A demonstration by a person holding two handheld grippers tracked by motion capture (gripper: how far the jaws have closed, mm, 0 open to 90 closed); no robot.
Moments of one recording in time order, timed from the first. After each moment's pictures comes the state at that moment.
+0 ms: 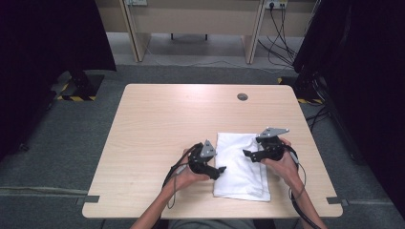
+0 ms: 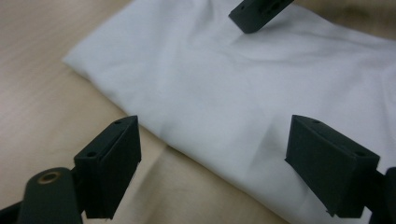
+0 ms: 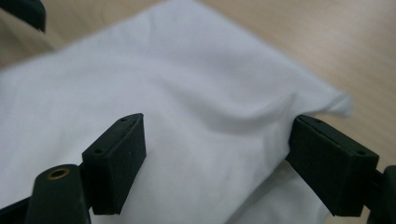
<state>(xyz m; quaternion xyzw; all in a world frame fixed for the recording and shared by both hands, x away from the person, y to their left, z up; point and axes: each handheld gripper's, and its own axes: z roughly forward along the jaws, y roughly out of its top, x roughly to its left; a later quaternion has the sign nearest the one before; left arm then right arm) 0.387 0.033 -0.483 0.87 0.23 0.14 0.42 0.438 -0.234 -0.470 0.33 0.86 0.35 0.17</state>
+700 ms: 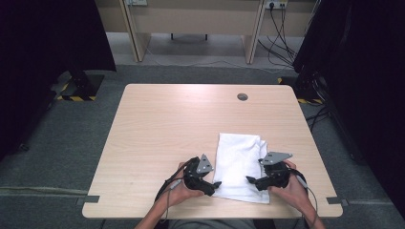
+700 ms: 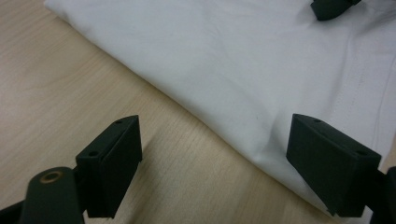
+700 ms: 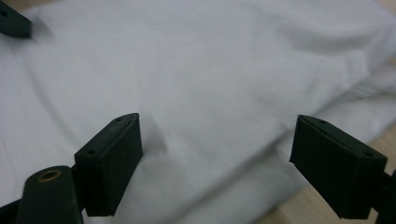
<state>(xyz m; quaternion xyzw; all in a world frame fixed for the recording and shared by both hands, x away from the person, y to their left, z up) 0.357 0.048 -0.488 0.87 0.25 0.14 0.40 0.366 -0.249 -0.471 0.29 0.89 0.32 0.17</state>
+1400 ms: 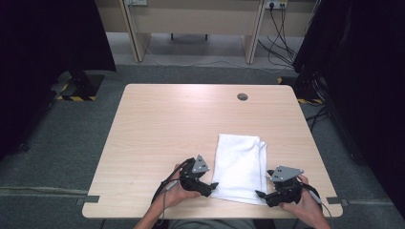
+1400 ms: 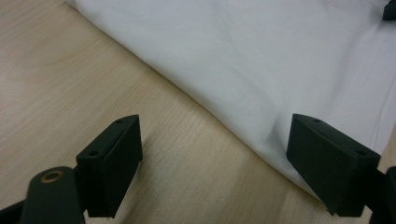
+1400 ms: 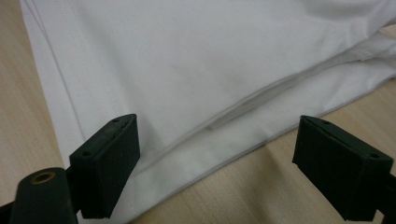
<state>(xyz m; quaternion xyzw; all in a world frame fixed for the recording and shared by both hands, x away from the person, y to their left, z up) 0.352 0.059 -0.489 0.87 0.26 0.13 0.40 0.323 -0.262 -0.468 0.26 0.89 0.33 0.18</state>
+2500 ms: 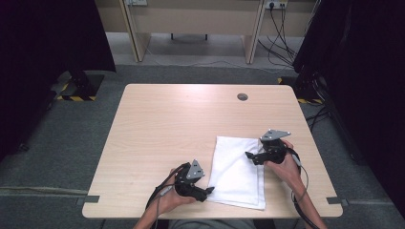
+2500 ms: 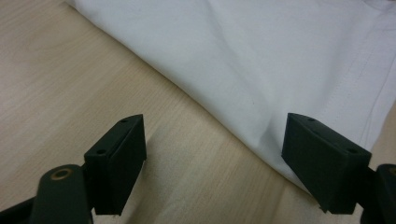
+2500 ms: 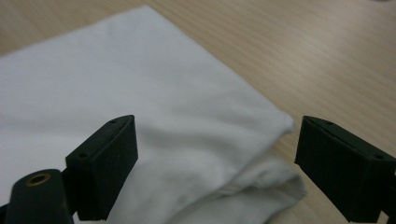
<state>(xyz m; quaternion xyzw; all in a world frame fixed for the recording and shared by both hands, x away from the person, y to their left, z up) 0.339 0.071 -0.489 0.87 0.26 0.12 0.40 0.434 -0.243 -0.464 0.33 0.84 0.38 0.18</state>
